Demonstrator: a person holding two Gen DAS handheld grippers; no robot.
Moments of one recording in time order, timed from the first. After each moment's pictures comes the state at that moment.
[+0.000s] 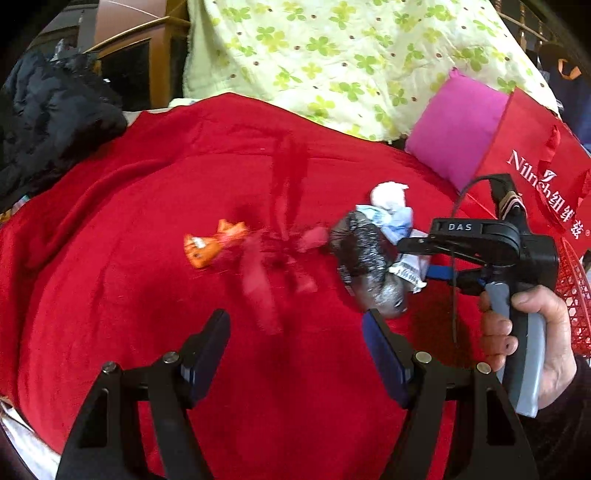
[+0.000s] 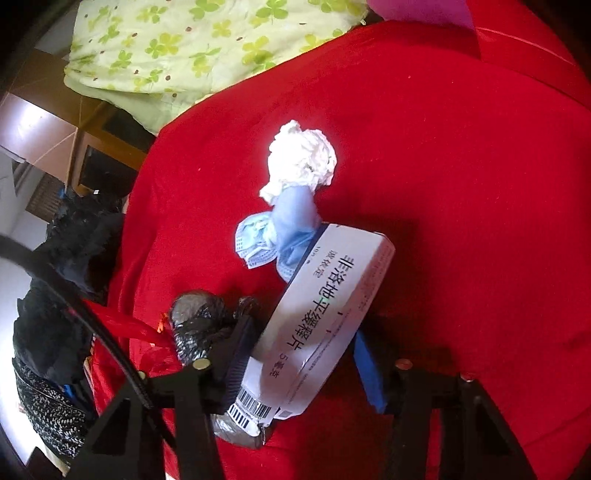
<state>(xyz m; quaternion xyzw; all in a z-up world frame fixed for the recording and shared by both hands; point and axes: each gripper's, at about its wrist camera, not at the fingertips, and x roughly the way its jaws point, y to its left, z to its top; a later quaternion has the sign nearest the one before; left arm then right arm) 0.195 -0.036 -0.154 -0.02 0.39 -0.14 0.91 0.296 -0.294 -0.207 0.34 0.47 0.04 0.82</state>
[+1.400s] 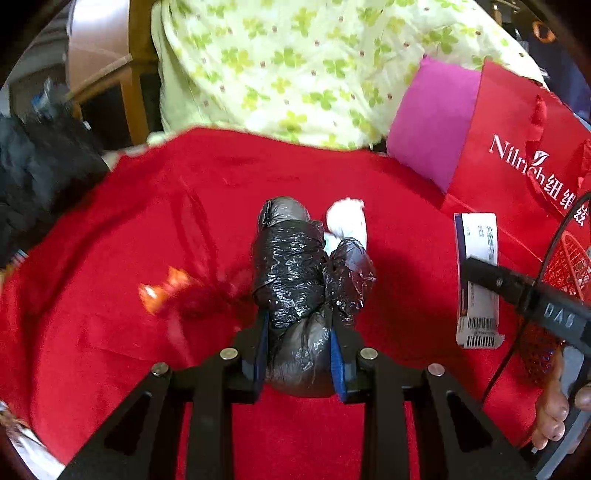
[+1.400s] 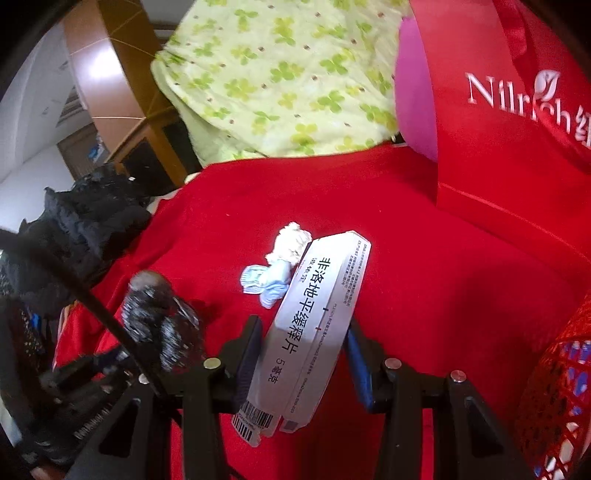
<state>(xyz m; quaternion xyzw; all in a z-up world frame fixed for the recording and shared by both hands) 0.186 -0.124 -0.119 0.05 0.35 -0.12 0.93 0.182 -0.327 -0.119 0.16 0.33 0.04 0.93</state>
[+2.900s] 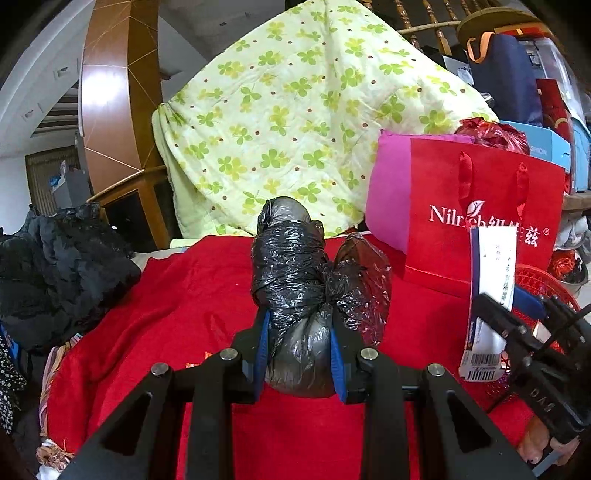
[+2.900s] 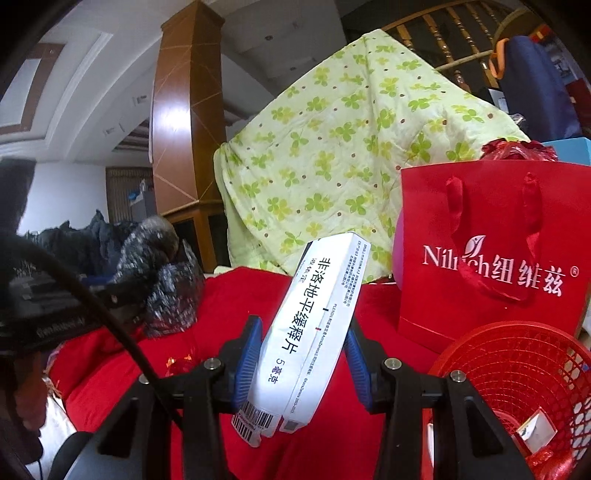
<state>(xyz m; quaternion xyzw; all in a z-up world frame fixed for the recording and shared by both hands) 0.084 -0.172 -0.017 0.11 0.20 -0.11 0.97 0.033 -0.338 -0.051 0.07 0.09 0.03 0.99</state>
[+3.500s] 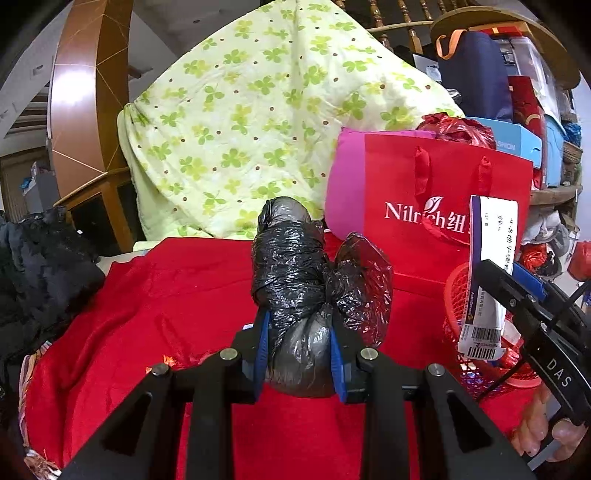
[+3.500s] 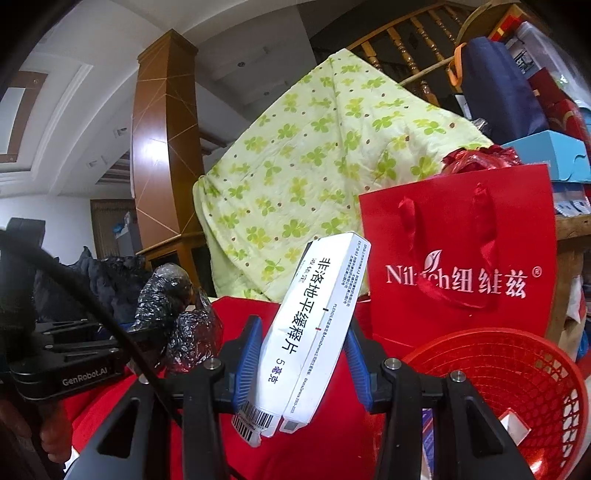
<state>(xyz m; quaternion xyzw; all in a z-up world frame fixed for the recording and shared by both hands) 0.078 -0.207 -0.019 0.11 0.21 -0.18 0.96 0.000 -0.371 -0.041 0.11 0.05 0.00 0.99</state>
